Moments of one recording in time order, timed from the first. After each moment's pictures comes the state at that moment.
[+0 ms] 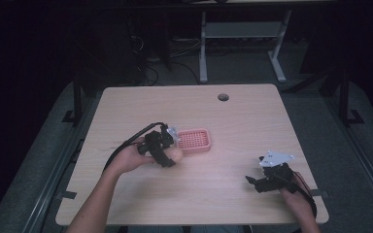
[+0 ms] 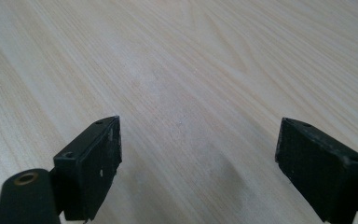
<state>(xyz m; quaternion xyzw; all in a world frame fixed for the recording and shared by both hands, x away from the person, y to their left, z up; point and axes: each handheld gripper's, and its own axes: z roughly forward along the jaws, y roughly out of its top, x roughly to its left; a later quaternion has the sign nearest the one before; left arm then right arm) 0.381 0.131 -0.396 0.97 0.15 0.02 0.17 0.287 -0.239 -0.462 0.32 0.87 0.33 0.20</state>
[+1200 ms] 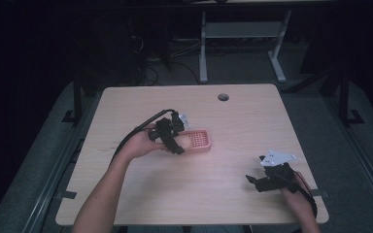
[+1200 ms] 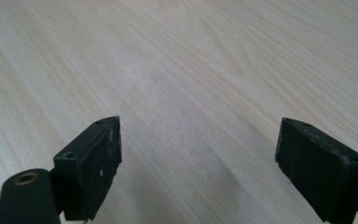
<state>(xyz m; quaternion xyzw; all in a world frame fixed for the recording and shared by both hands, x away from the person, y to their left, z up) 0.413 0.102 -0.379 0.98 0.14 0.03 0.17 0.287 -0.240 -0.460 0.32 0.86 0.34 0.20</state>
